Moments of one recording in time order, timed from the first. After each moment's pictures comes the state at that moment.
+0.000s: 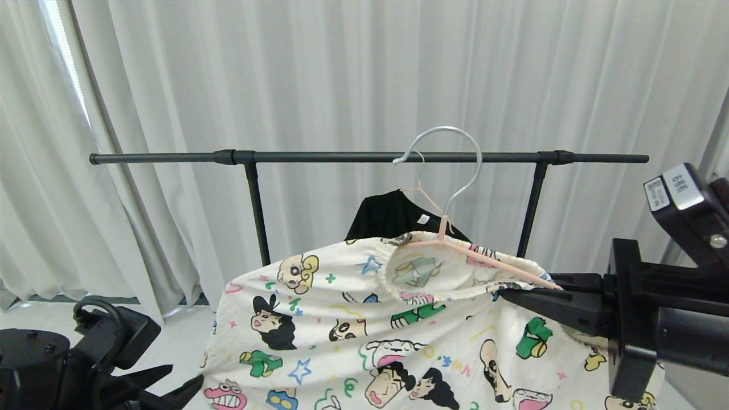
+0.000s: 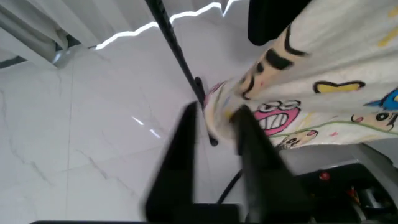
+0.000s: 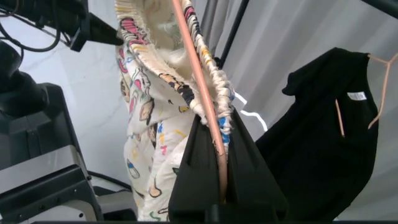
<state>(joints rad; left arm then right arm) -0.34 1.13 -0.23 -0.23 0.14 0.08 0.86 1.25 -0.71 -0.33 0.23 -0.10</state>
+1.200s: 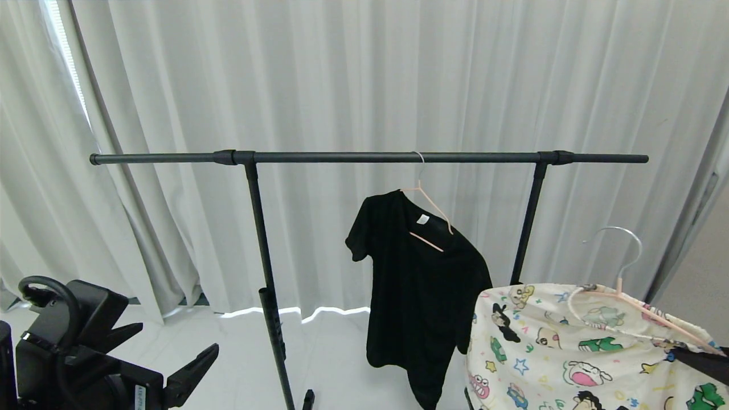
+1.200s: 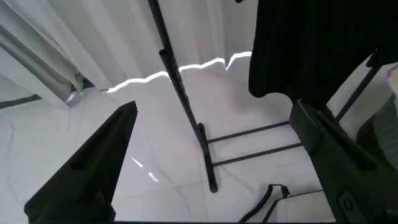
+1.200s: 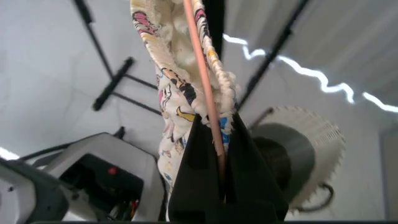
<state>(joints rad) -0.36 1.07 -0.25 -0.36 0.19 0.09 0.15 0.89 -0.51 0.16 0.22 -0.14</state>
